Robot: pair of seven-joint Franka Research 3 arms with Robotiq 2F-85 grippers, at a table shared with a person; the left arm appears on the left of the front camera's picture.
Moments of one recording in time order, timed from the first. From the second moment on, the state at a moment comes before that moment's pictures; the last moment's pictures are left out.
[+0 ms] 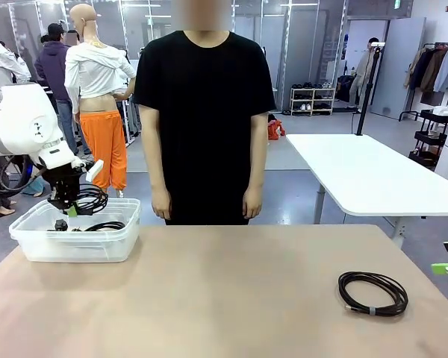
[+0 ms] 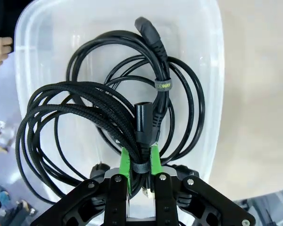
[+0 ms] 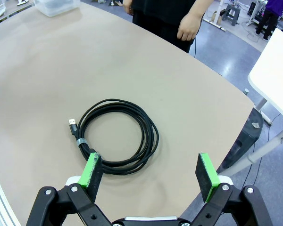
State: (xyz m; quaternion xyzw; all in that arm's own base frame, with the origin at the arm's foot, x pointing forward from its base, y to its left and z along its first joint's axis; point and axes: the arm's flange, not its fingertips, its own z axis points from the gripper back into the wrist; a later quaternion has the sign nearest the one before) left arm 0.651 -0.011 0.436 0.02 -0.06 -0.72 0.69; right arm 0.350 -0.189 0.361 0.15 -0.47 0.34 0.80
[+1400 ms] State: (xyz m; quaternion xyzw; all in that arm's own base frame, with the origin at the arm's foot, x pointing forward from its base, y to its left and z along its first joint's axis) left arm 0.652 -0.011 0.448 0.01 -0.06 -0.67 0.74; right arm 0.350 -0.189 0.361 0.15 -0.47 0.34 0.80
